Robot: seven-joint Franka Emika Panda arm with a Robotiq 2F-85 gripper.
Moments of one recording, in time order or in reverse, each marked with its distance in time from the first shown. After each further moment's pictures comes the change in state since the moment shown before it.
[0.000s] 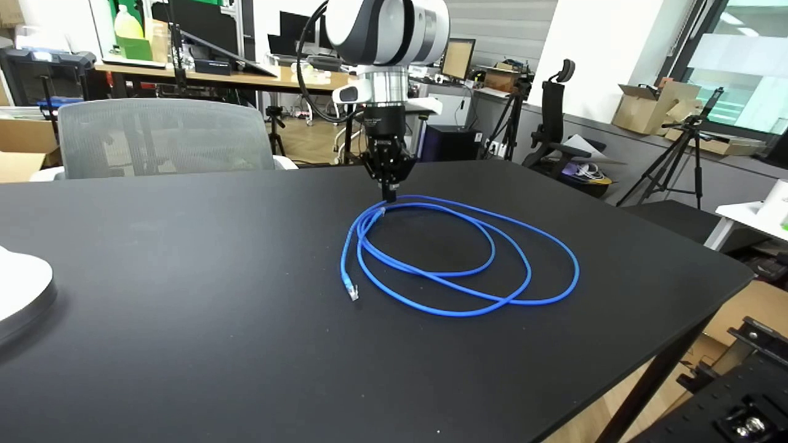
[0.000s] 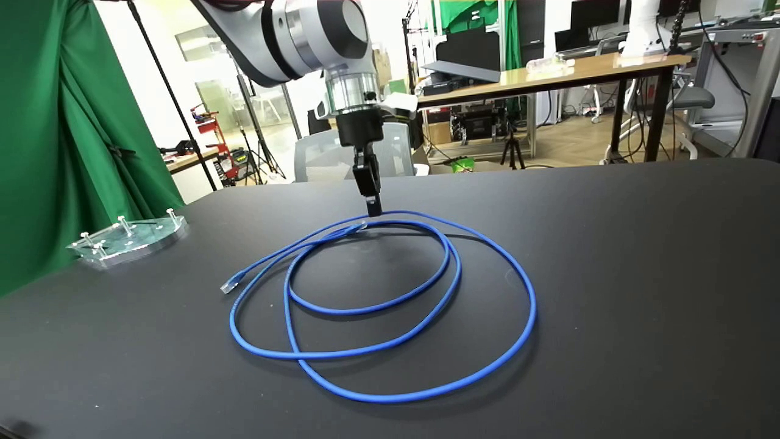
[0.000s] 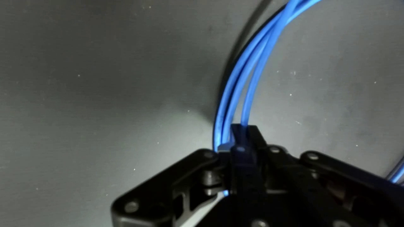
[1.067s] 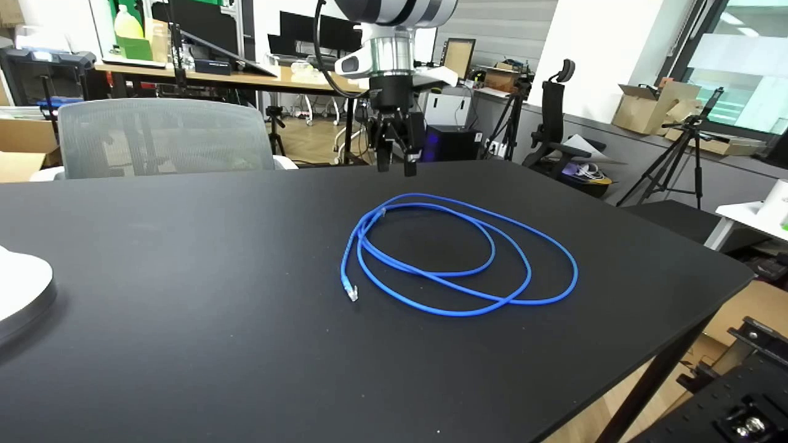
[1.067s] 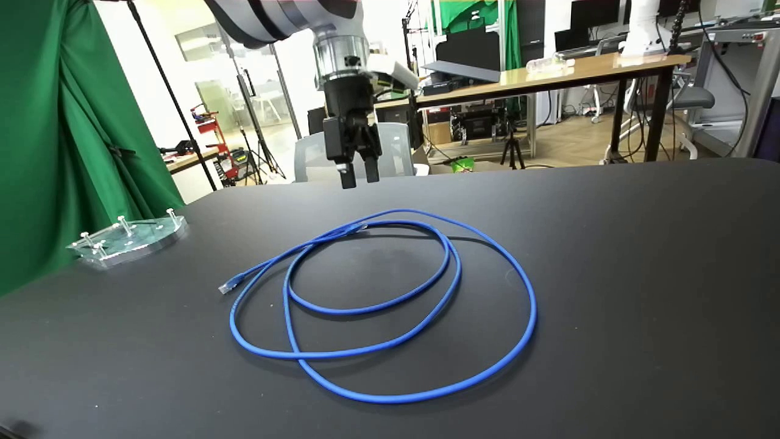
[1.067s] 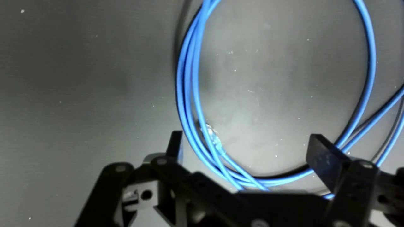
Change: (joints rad) arm -0.001 -0.121 0.000 -0.063 0.031 -0.096 0.258
